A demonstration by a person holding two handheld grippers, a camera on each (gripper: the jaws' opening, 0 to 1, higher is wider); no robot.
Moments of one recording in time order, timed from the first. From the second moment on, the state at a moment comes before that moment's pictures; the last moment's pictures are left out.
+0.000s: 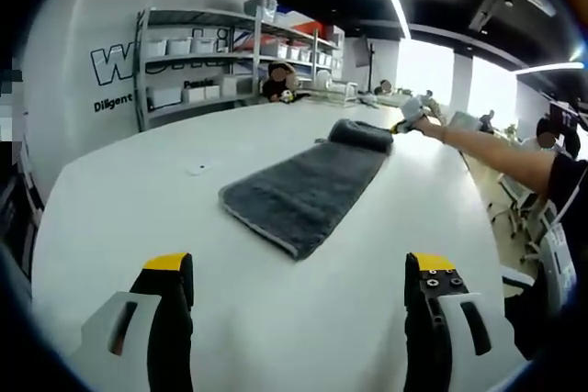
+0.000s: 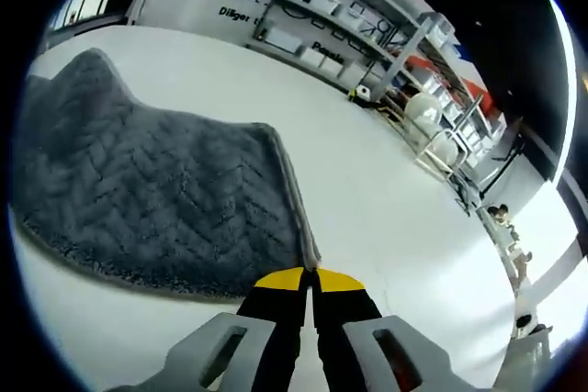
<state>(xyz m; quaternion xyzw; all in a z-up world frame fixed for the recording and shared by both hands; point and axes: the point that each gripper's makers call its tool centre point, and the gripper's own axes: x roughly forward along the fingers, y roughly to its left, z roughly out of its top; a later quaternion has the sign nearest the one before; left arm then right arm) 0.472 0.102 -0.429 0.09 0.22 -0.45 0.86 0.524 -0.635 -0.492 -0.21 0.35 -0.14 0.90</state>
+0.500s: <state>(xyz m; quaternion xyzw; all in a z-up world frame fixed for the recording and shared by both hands) 0.469 0.104 -0.425 0.09 0.21 -0.44 0.87 0.520 -0.674 -0.494 -0.25 0.36 -0.19 0.88</state>
